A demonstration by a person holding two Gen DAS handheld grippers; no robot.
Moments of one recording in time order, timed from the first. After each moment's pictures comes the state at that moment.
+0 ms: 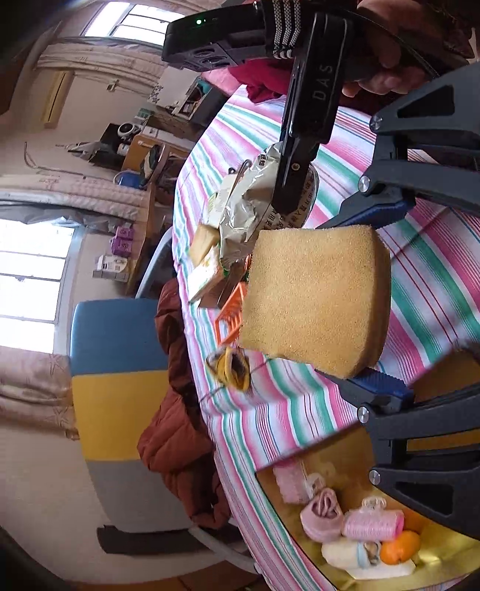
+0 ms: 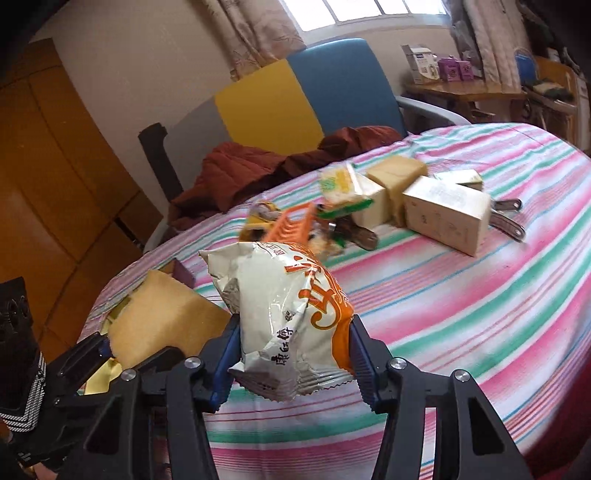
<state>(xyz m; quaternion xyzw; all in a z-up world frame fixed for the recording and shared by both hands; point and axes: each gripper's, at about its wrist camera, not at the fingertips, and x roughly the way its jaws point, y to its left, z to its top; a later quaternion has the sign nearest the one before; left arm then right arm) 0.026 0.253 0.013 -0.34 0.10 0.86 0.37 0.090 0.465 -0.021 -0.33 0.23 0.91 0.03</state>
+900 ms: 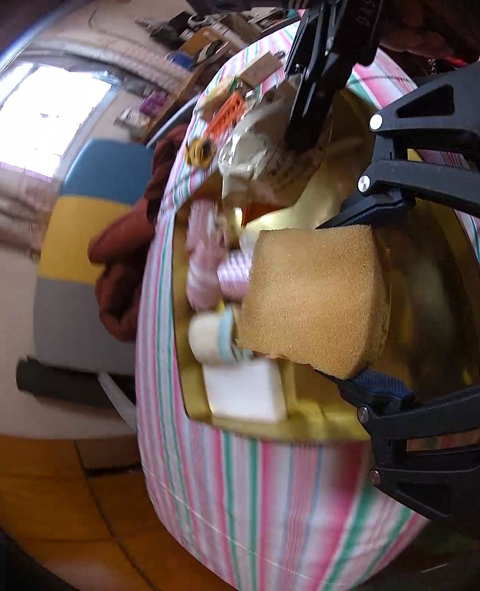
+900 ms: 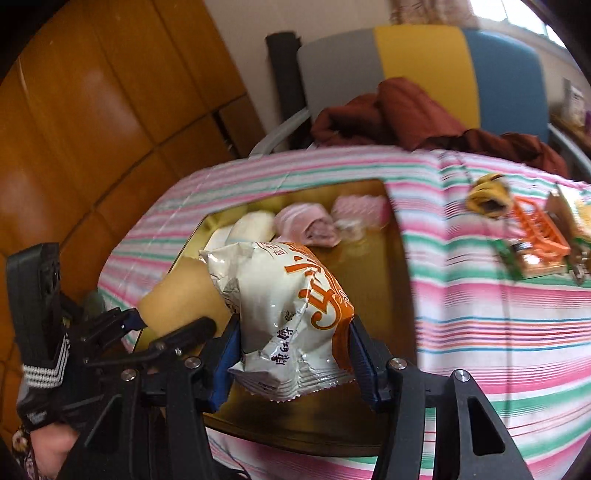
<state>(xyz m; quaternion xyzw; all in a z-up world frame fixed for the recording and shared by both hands) -0.016 0.015 -0.035 -0.43 -0.01 0.89 0.15 0.012 0.234 -0.024 -0.42 0.10 0.89 -0.17</state>
